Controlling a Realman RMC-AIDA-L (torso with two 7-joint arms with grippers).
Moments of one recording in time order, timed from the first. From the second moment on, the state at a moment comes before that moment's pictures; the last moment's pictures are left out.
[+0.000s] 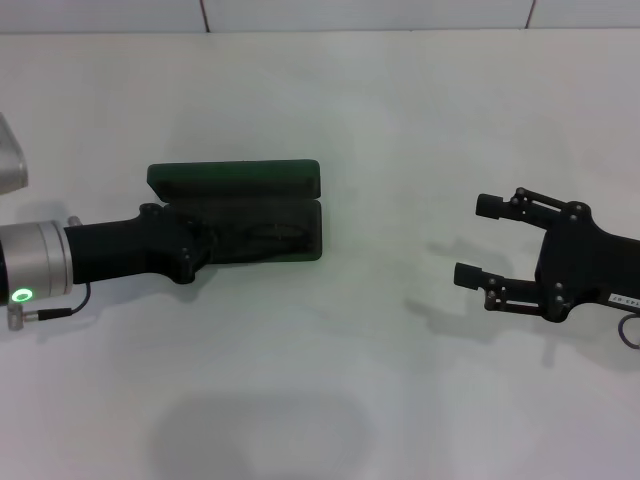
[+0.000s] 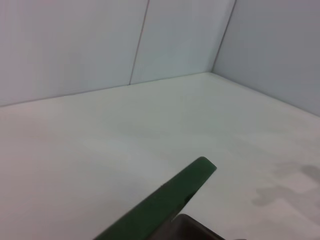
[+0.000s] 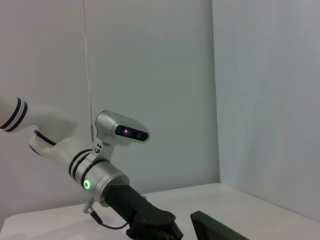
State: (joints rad) left arm -0.45 -2.01 0.89 0.51 1.82 1.35 -1.33; right arm 0.36 2.00 -1.29 -0.57 -1.29 -1.50 0.95
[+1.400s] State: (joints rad) left arm -0.48 -2.01 0.90 0.53 1.87 1.30 -1.35; right arm 0.36 2.00 -1.28 -0.55 -1.28 -1.52 0.95
